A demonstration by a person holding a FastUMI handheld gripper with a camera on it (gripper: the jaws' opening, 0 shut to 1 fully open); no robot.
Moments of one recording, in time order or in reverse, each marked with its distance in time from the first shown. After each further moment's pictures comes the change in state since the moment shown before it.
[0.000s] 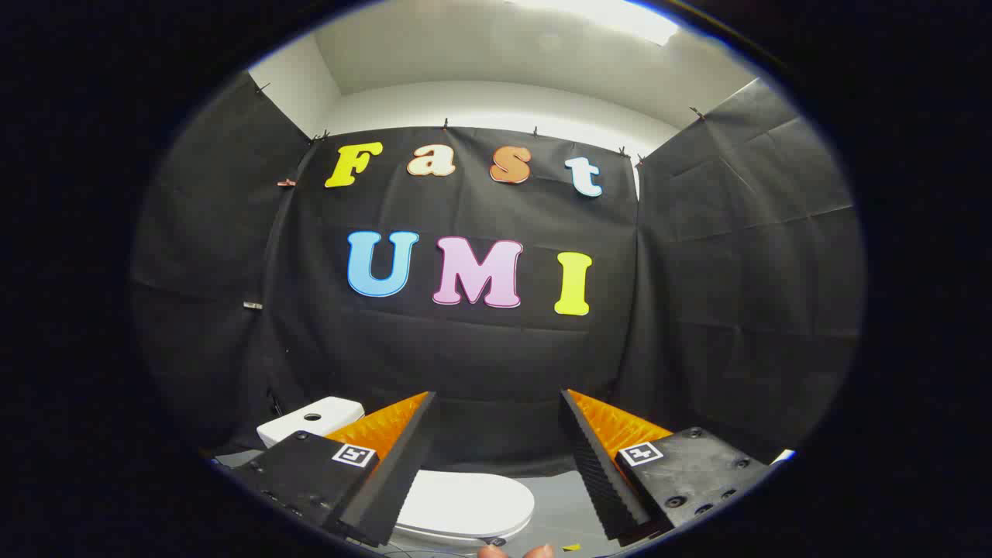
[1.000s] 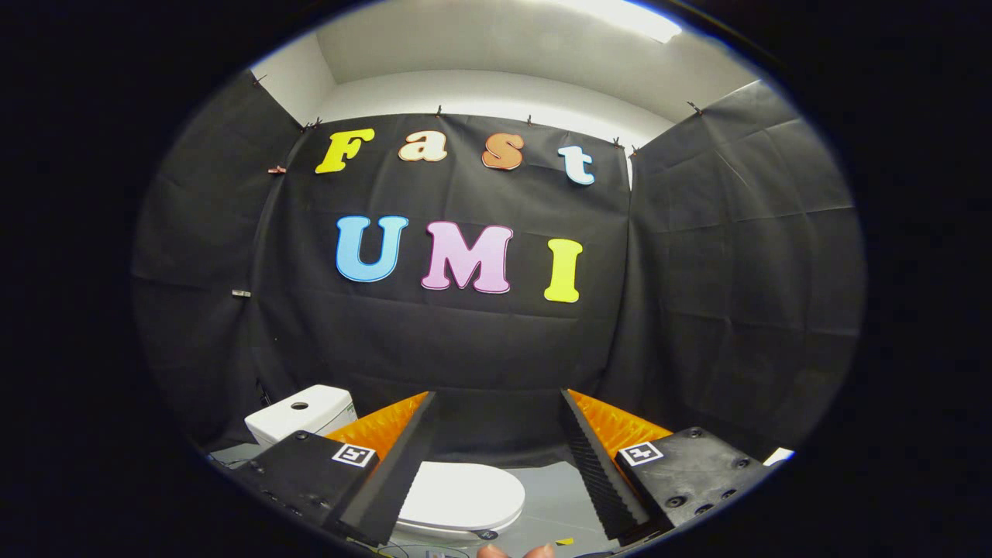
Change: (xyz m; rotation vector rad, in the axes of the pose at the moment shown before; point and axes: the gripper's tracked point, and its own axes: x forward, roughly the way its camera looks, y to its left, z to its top) arm 0.005 -0.012 -0.018 -0.022 0.040 -0.049
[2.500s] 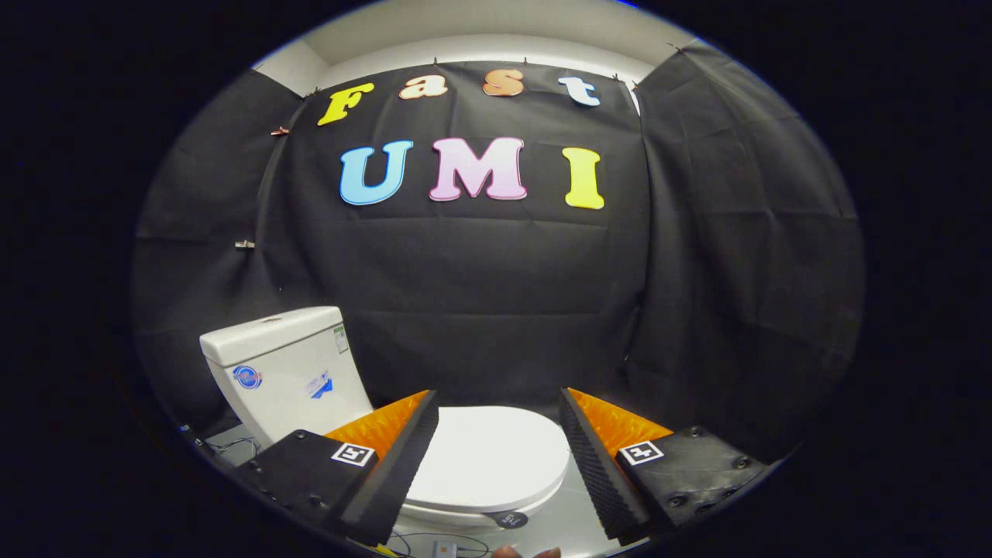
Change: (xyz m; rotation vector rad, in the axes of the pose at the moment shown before) arm 0.079 0.010 -0.299 0.108 0.209 0.101
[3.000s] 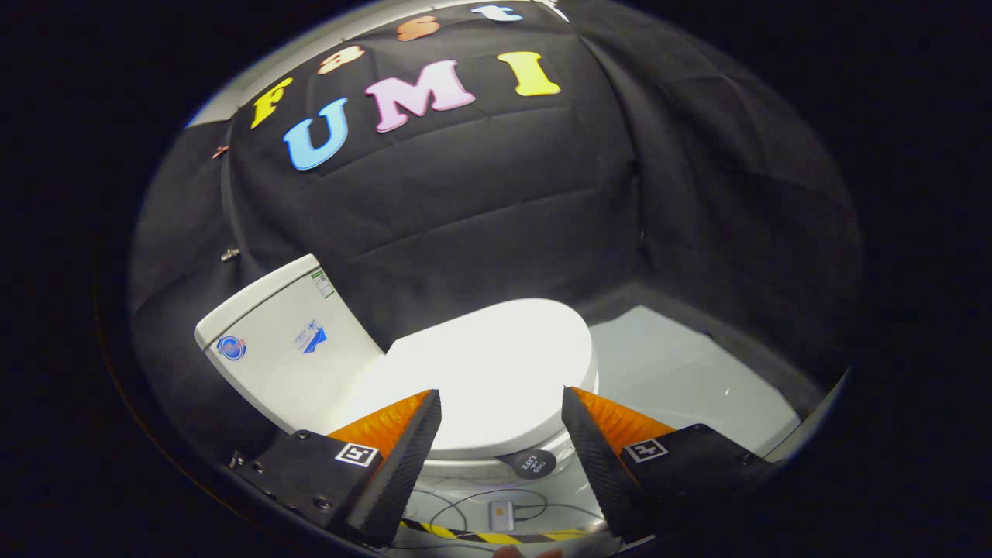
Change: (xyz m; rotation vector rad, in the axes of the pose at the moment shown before) arm 0.023 -0.042 -0.148 0.364 0.341 0.034
